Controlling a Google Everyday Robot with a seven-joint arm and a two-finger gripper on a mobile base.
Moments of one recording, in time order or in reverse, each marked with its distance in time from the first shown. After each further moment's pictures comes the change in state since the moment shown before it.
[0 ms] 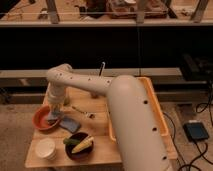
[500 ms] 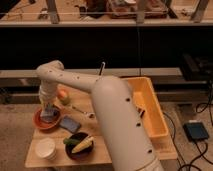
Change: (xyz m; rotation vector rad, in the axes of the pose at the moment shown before) arm 0.036 -0.040 0.010 0.007 0.011 -0.068
